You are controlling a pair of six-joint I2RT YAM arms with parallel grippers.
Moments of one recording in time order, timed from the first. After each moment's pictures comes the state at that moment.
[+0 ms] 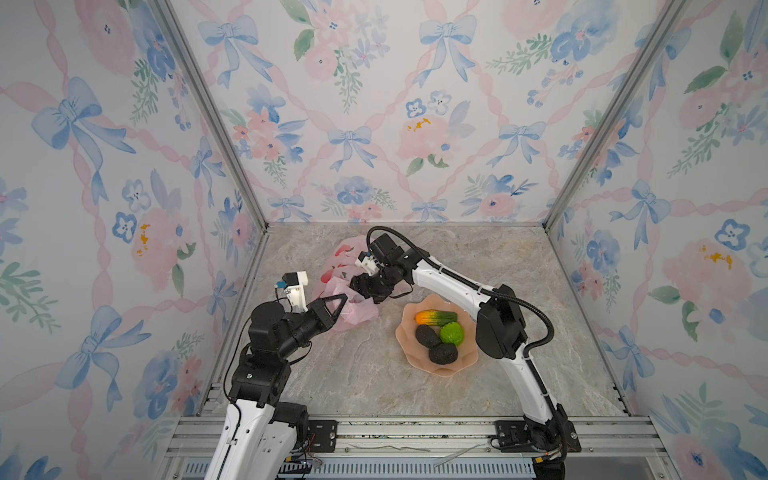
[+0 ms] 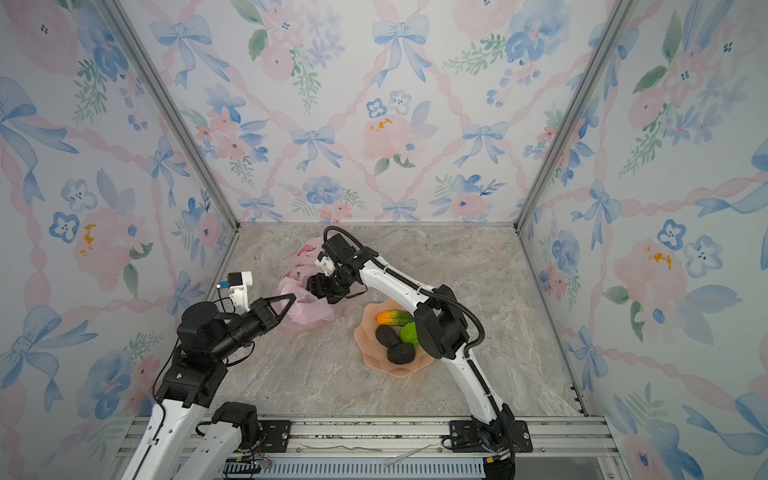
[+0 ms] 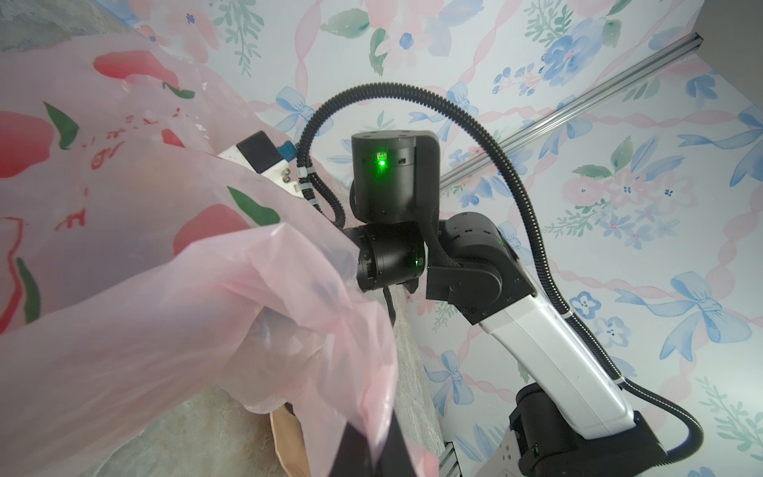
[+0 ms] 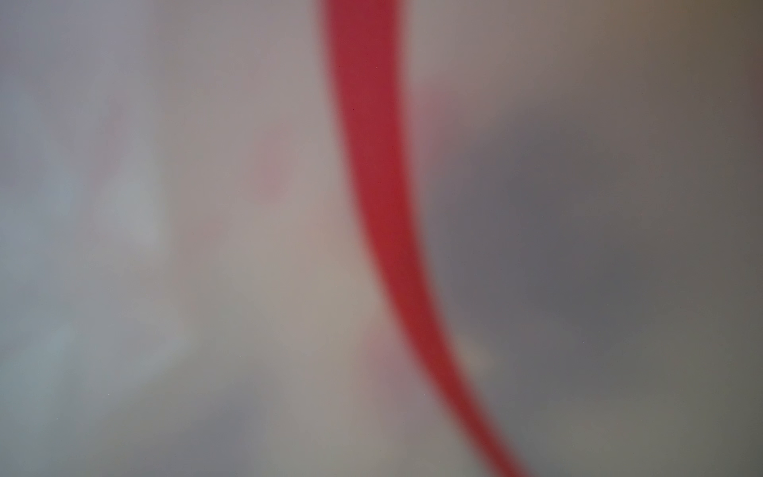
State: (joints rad) left arm -0.14 0.57 0.63 -0.26 0.55 -0.89; right arm 0.82 2.33 2.15 -0.82 -0.55 0.56
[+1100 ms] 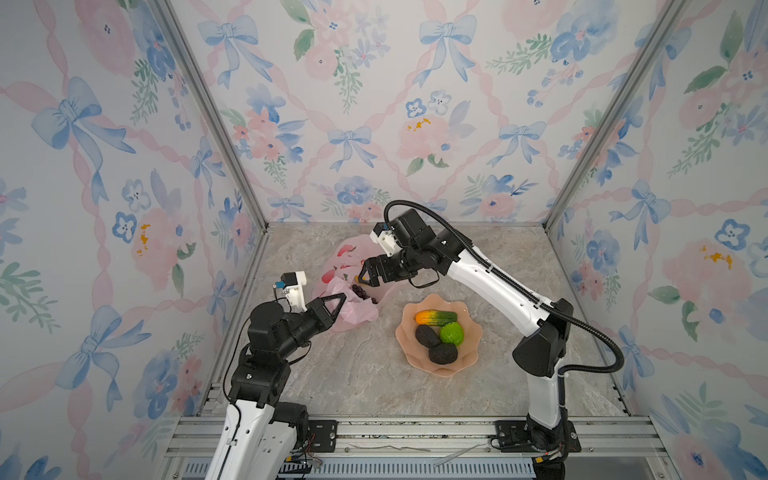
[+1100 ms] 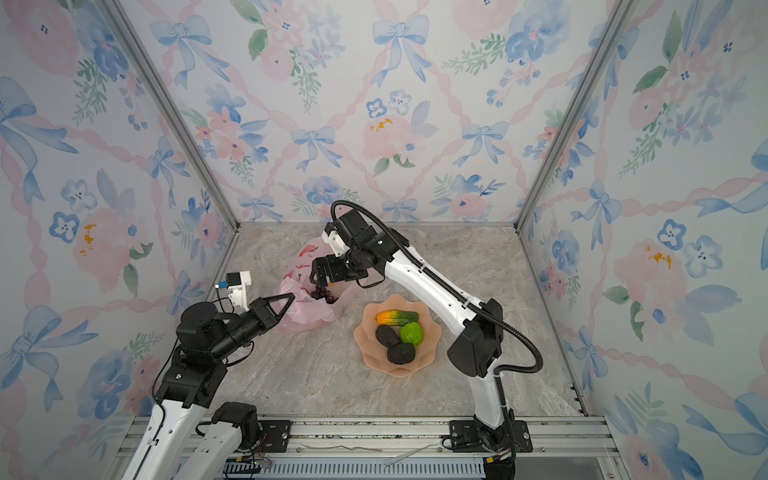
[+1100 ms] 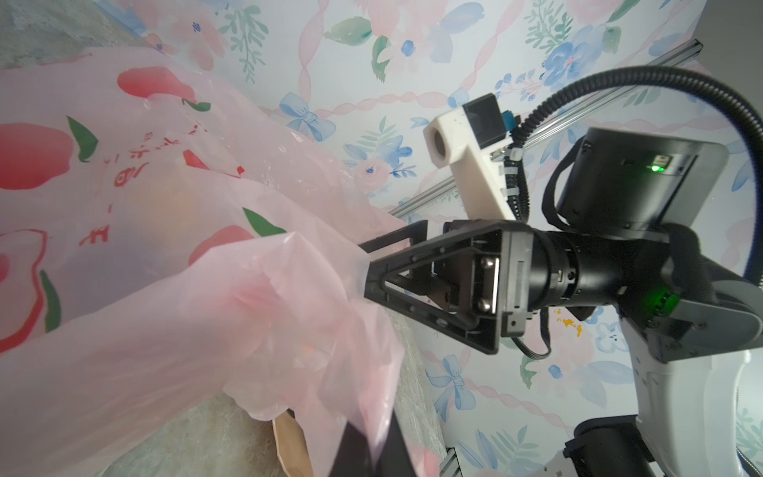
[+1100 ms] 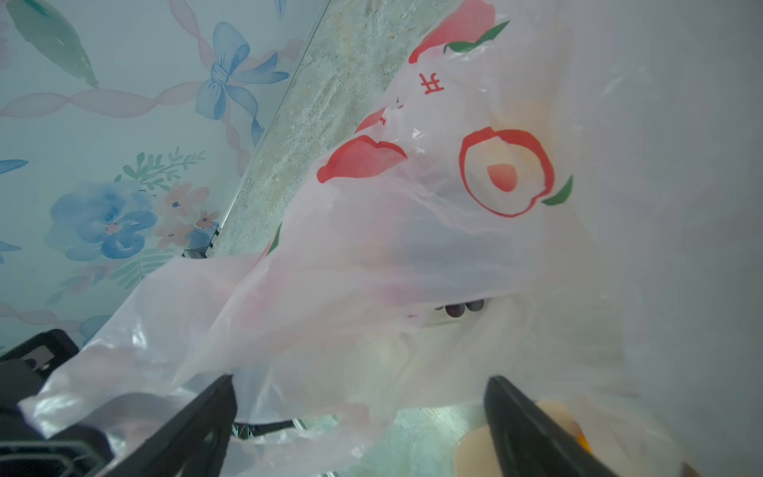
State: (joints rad) left arm -0.13 0.56 0.63 -0.26 0.54 -0.89; right arm 0.83 1.97 2.12 -1.01 -0.27 0.40
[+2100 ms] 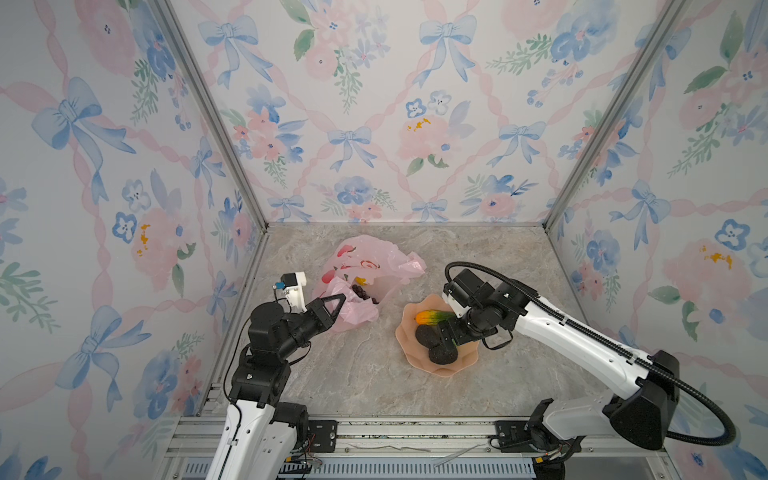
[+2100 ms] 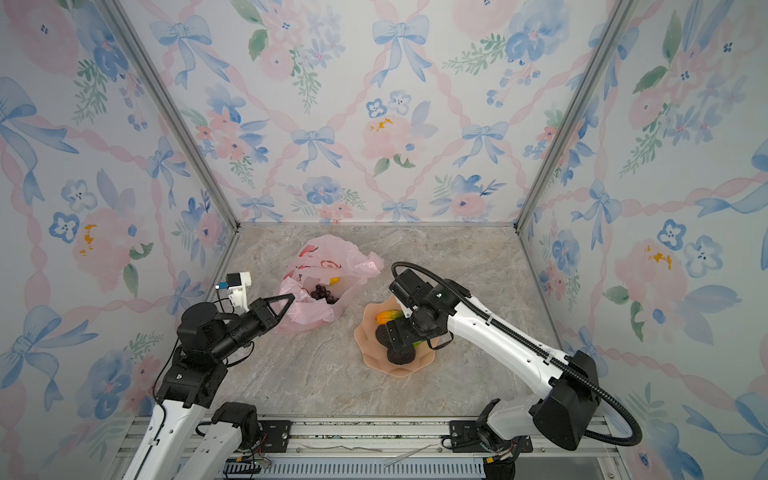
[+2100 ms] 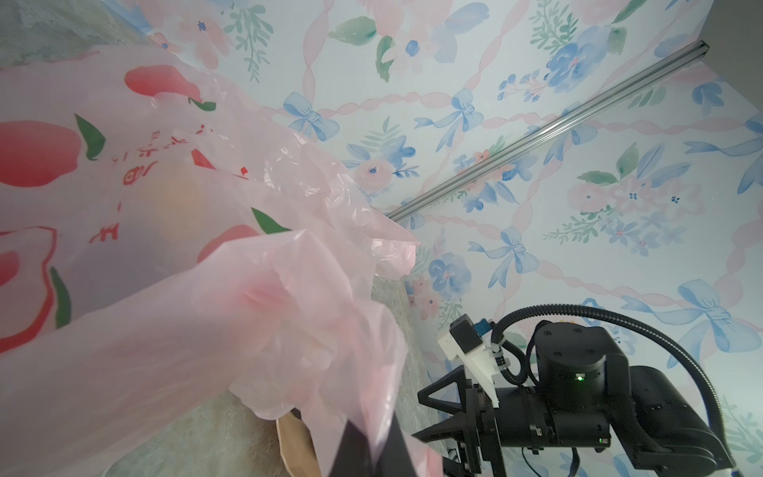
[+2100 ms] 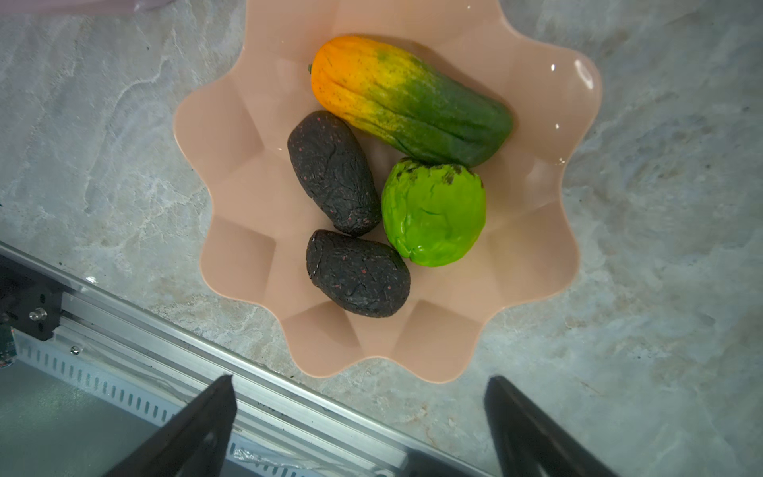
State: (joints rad) left arm -0.12 0.56 0.62 -0.26 0.54 -0.89; right arm 0.79 1.39 1.25 -1.17 -0.02 0.41
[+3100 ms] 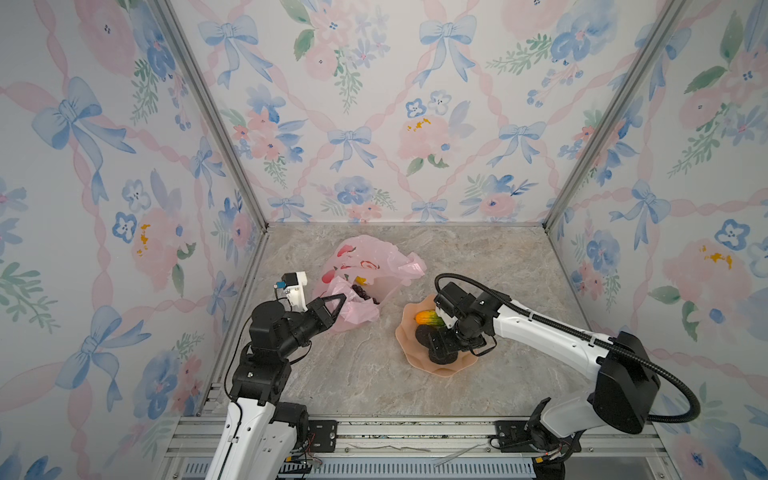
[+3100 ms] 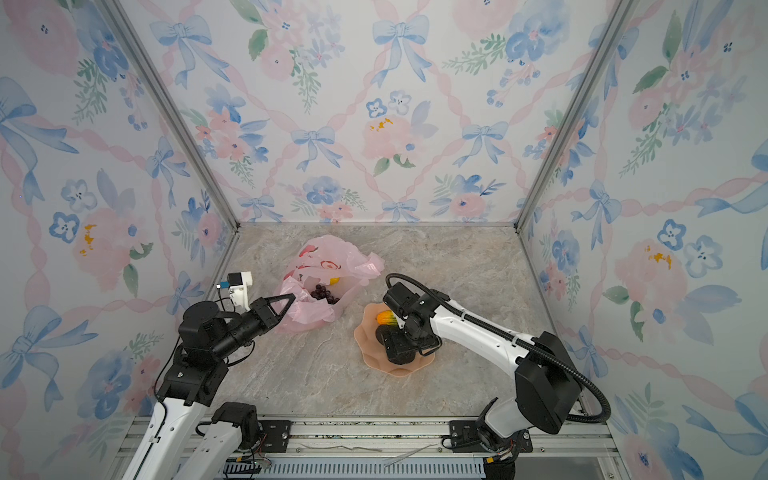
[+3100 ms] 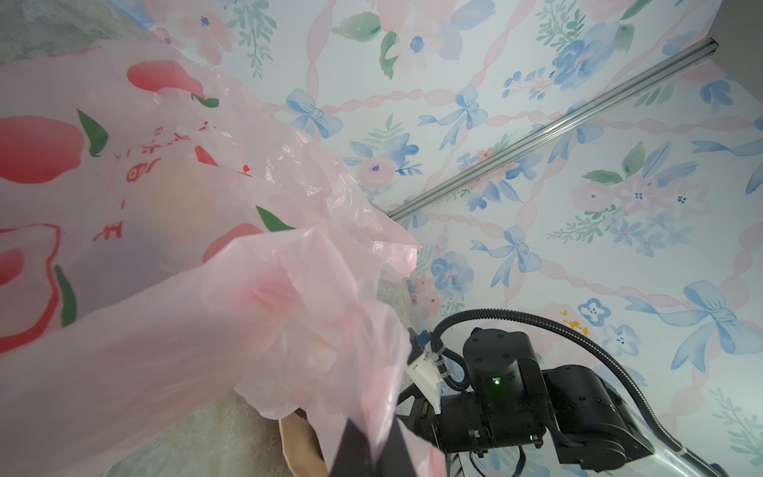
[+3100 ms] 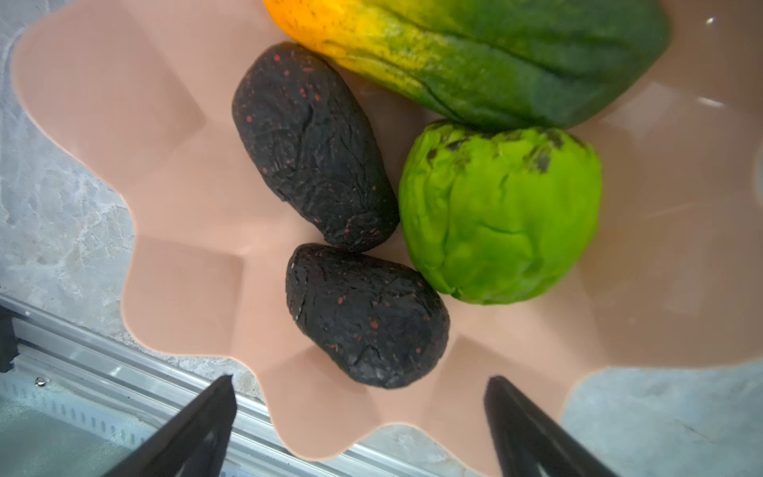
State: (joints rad) left arm -0.12 0.58 0.62 -0.26 0.54 -0.88; right arm 0.79 1.50 1.10 -1.00 -0.08 0.47
